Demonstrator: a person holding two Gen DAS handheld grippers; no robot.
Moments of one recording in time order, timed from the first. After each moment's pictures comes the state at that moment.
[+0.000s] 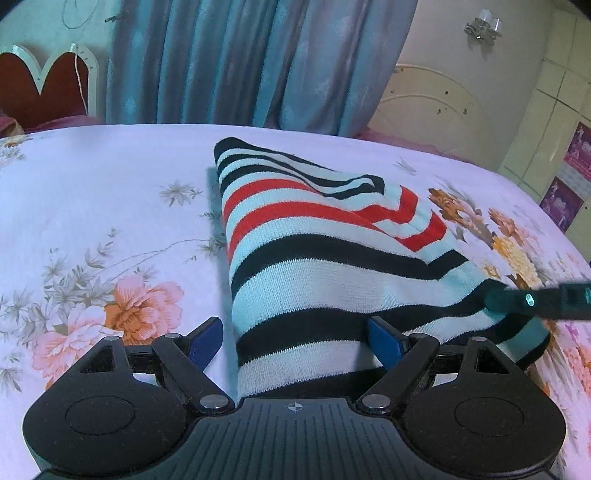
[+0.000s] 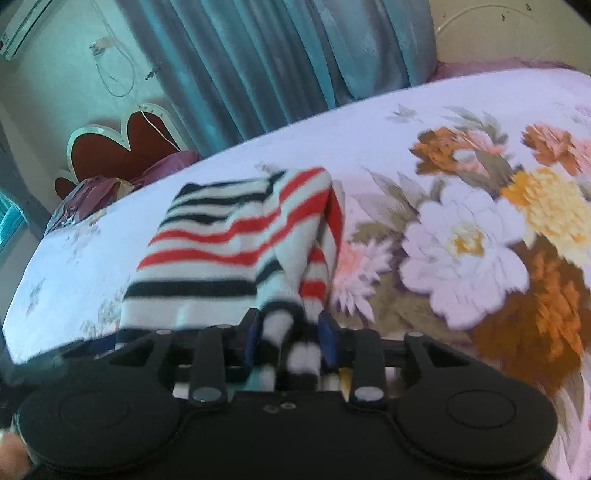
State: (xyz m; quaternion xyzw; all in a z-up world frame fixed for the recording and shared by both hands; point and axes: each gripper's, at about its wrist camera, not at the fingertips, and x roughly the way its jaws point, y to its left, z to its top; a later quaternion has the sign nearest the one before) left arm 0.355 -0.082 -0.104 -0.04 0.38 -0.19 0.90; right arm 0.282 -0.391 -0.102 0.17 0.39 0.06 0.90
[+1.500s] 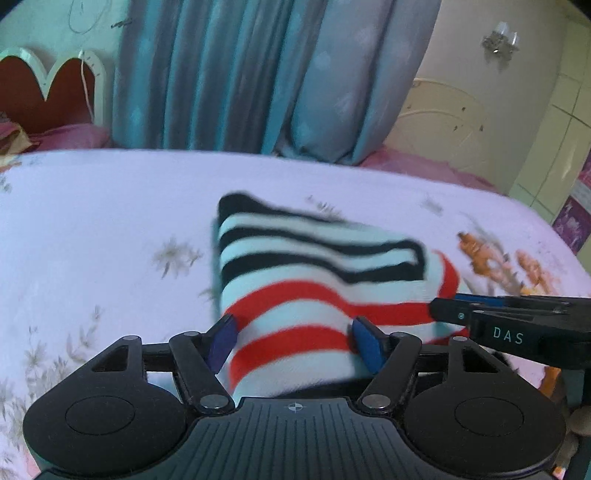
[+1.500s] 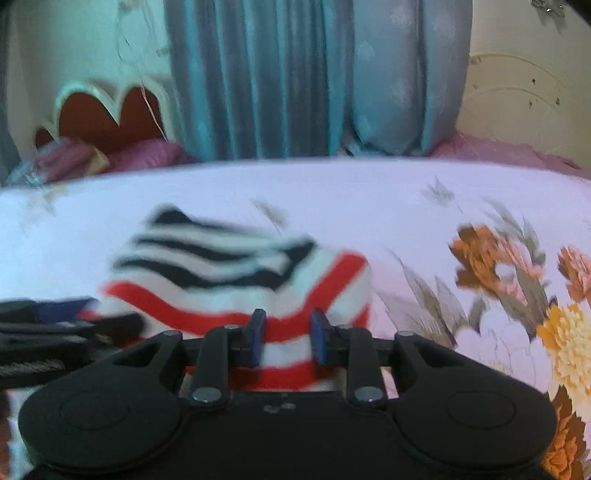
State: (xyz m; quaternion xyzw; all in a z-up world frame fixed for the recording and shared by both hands) left arm 0.429 -0.096 -0.100 -0.05 0.37 -0.17 0.91; right arm 0.386 -0.345 -0.117 0.02 0.37 0.02 0.93
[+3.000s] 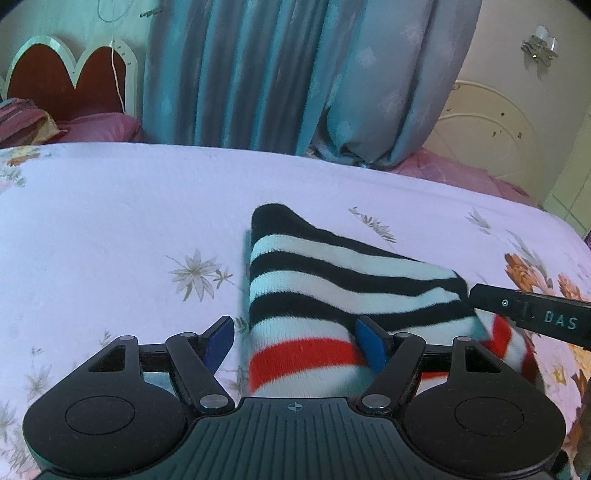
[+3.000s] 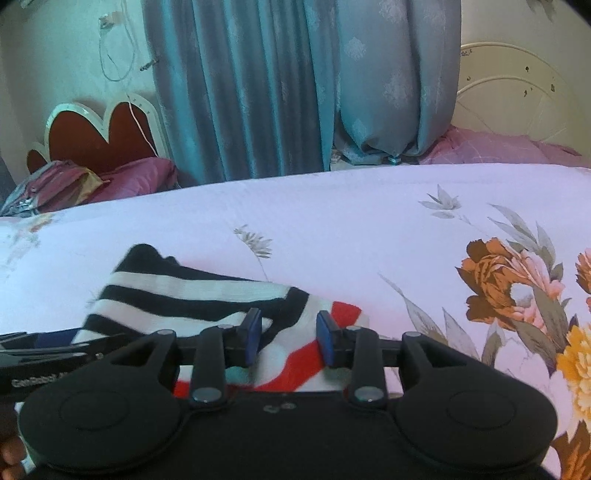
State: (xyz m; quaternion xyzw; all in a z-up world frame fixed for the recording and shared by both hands) left arm 0.470 -0.100 -0.103 -0.06 0.38 -0.11 0.92; right arm 0.419 -0.358 -0.106 0.05 0.35 0.02 0.94
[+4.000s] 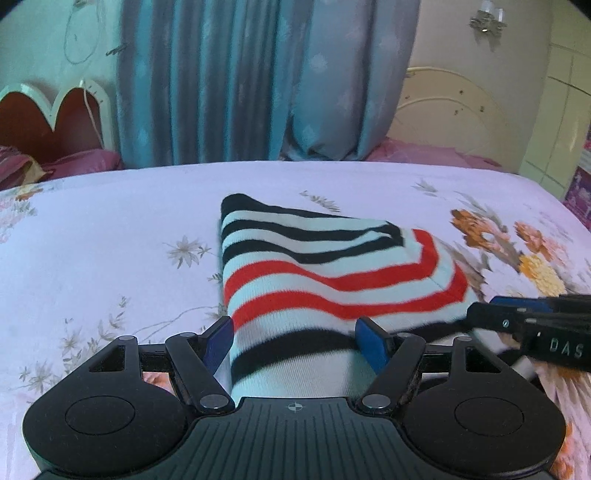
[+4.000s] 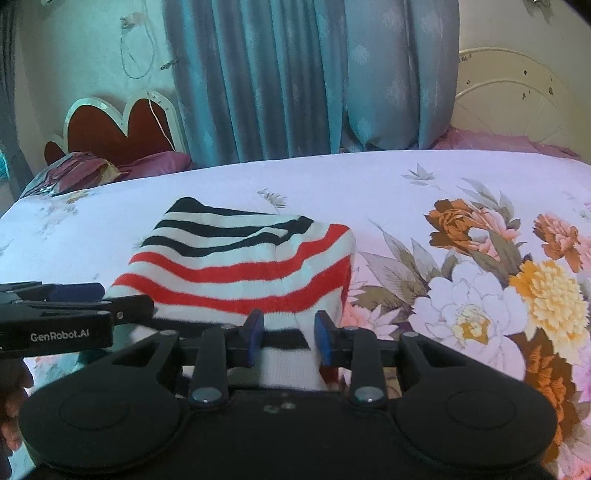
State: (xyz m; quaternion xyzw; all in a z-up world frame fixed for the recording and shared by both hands) left arm 0.377 -0.102 -0.077 0.01 0.35 -0.15 0.92; right arm 0.310 -0.357 -0.098 0.05 0.34 0.04 0.94
